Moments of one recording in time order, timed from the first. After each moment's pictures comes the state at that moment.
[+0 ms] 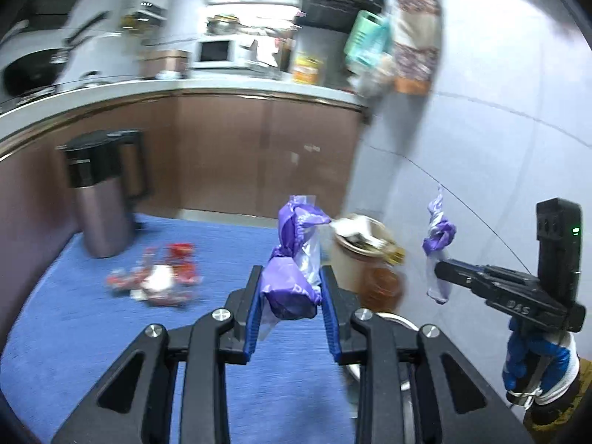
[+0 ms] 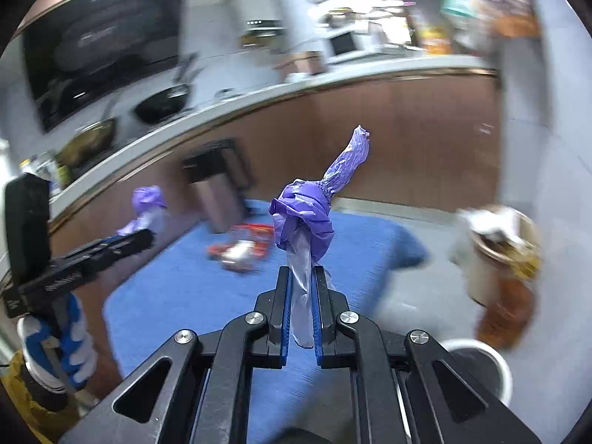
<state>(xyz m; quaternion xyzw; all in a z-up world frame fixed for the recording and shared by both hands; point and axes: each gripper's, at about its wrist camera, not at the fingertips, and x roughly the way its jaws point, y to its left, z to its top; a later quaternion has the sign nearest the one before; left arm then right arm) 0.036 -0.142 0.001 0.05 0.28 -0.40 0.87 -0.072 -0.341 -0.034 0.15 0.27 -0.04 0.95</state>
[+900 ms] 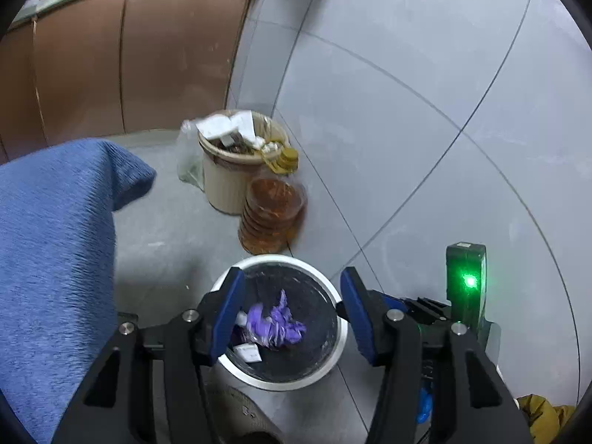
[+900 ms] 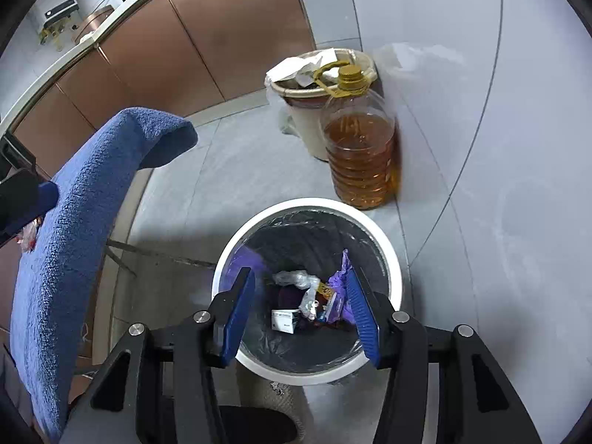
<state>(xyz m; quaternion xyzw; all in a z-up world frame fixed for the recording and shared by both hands) 0.009 -0.391 -0.133 0.10 0.42 -0.53 0.73 -0.131 -0.520 -0.241 0.28 0.42 -0.28 0.82</state>
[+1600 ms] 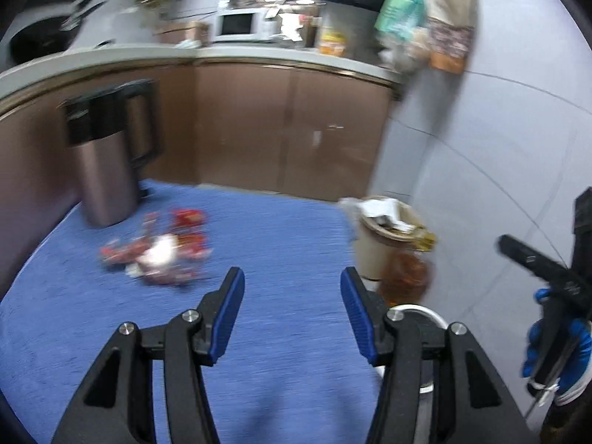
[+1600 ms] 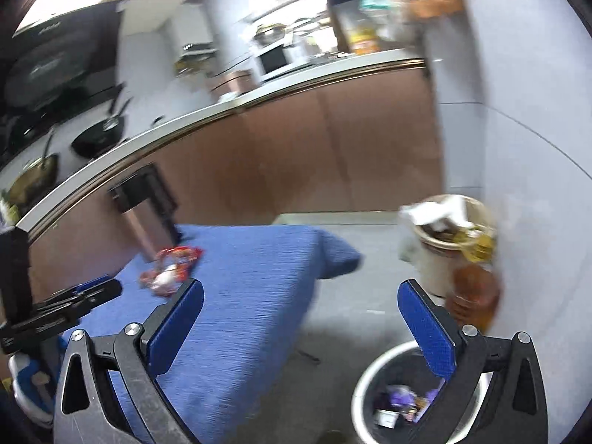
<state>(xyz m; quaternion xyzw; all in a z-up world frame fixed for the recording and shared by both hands) 0.097 -0.137 -0.060 0.04 0.32 -0.33 0.89 -0.051 -0.393 -0.068 0.17 0.24 -0.11 0.95</state>
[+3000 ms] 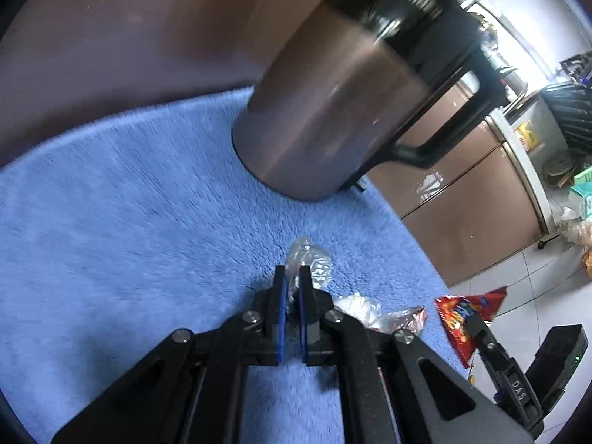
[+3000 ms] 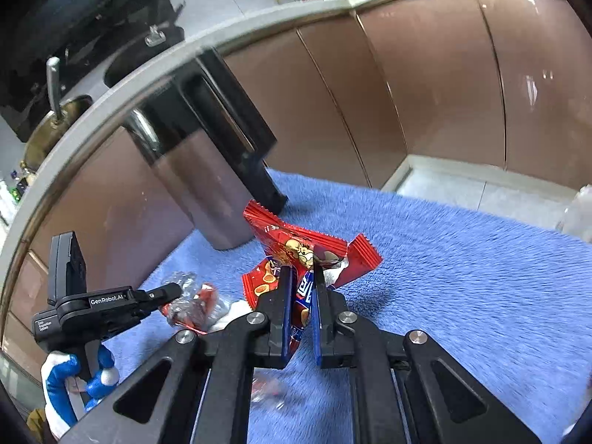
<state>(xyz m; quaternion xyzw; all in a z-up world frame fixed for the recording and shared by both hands) 0.333 0.011 -0.157 -0.23 0.45 -0.11 0.86 0.260 -0.282 -0.150 0.20 0.33 0.10 0.92</state>
